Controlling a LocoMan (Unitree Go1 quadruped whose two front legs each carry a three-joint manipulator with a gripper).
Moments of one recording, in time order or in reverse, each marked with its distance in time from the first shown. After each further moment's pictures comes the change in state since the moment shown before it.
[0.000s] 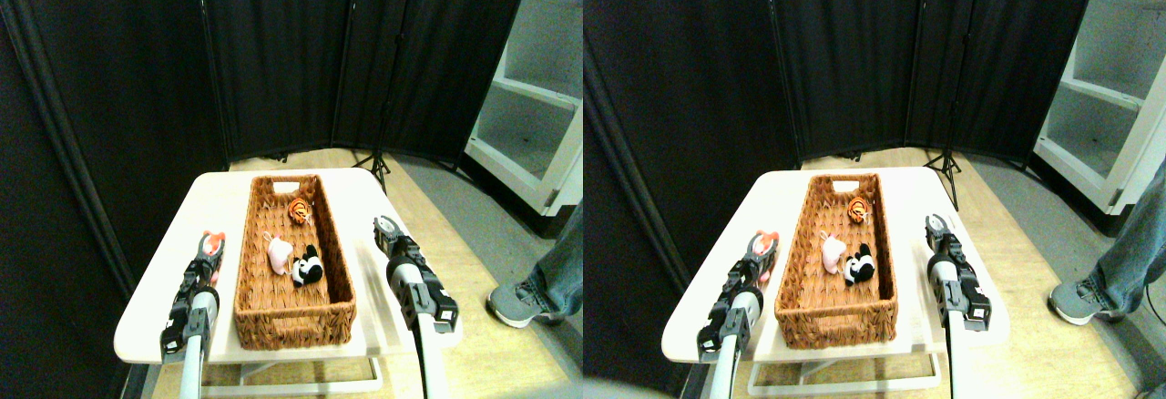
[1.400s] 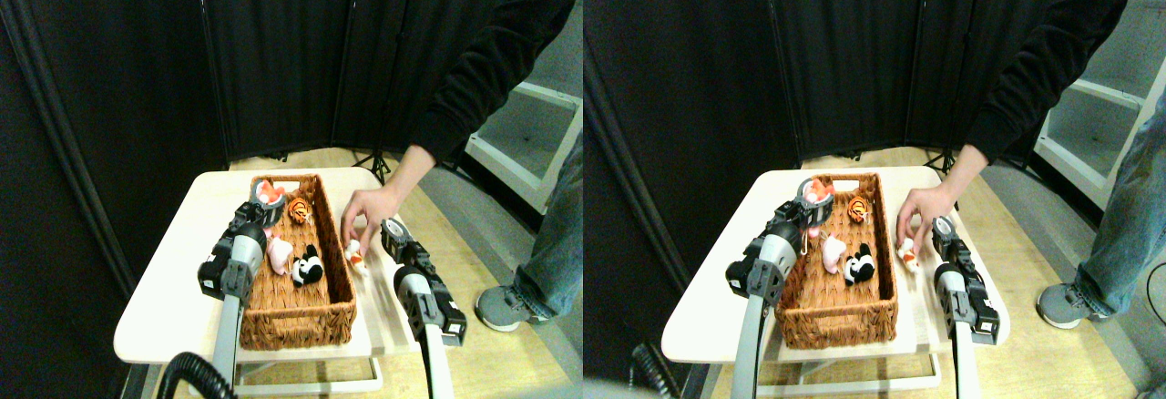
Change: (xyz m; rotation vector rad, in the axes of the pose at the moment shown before) right arm -0.008 -0.002 0.011 -0.018 -0.019 0.054; left arm 0.000 -0.123 -0.080 -0.081 0.339 -0.121
